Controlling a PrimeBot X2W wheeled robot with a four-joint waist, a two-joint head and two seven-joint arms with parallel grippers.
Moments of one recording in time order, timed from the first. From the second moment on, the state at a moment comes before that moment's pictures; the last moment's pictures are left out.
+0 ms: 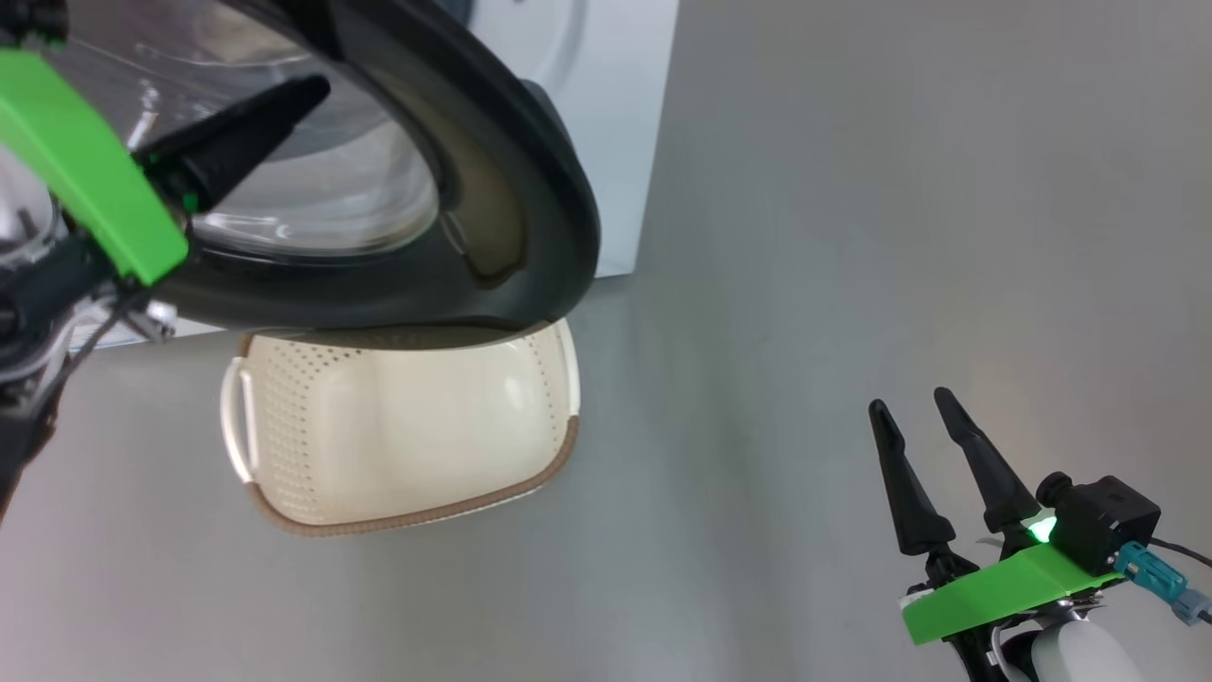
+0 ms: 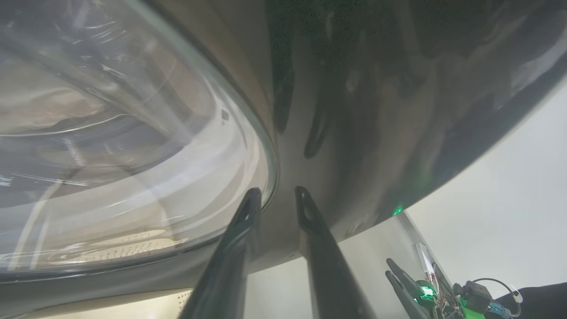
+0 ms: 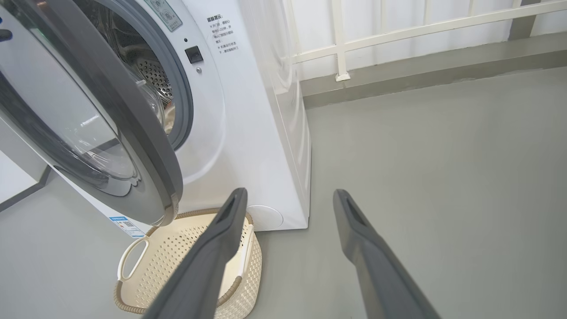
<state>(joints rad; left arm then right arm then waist) -0.98 0.57 -0.56 0.18 -1.45 -0.12 0.49 -0.13 -0.13 0.10 0.13 0.38 0.13 -0.25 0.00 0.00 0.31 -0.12</state>
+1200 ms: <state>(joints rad) -0.39 0.68 -0.73 0.28 -1.47 -0.13 -0.14 -0.02 -0.26 0.06 0.14 0.38 0.13 -0.25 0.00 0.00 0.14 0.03</state>
